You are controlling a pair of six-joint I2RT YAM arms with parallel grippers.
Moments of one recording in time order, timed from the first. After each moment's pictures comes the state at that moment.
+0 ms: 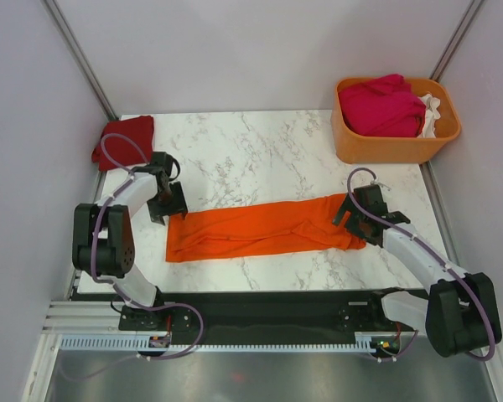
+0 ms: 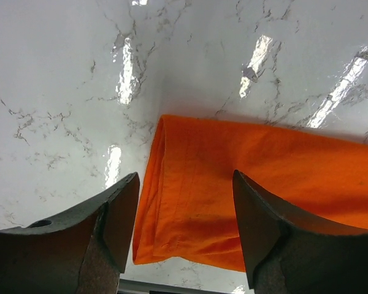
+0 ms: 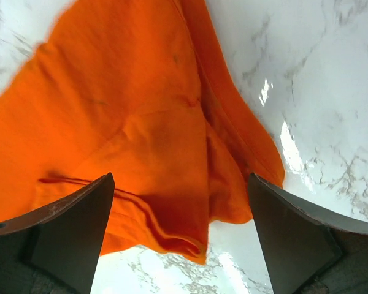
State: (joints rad) left arm -0.07 1.65 1.06 -0.75 -0.10 -0.37; right arm 0.21 1.15 0.63 -0.46 0.19 0.69
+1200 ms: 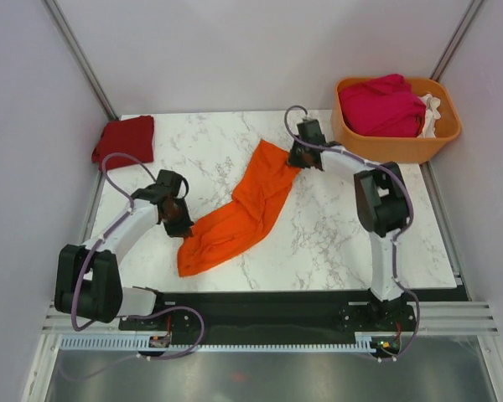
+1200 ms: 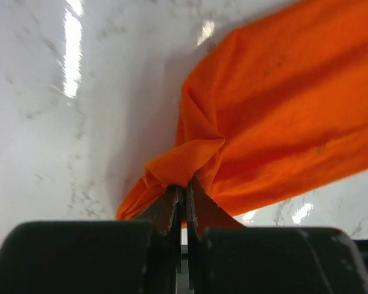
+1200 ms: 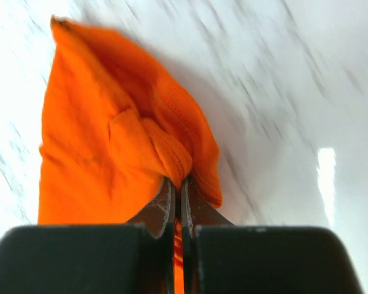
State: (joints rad) left arm -0.19 1.36 0.86 -0.75 0.03 -0.53; right arm 0.35 2.08 1.48 -0.21 0.01 0.59
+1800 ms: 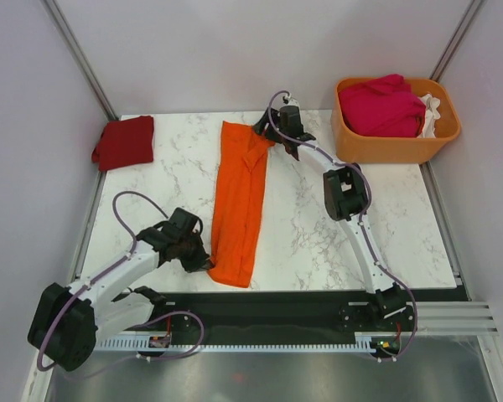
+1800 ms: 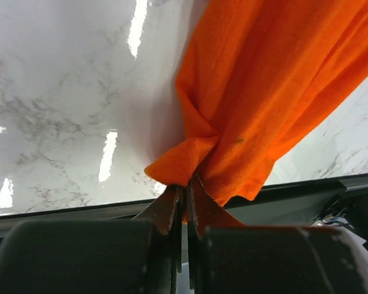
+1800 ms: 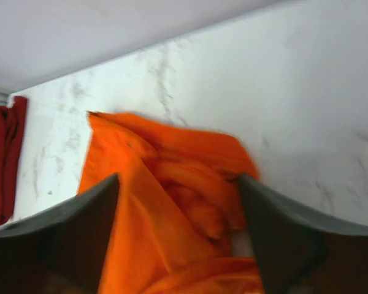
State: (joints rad) left arm -0.49 1.02 0.52 -0.67 0.17 -0.93; right arm 0.37 2.75 2.36 0.00 -0.10 0.67
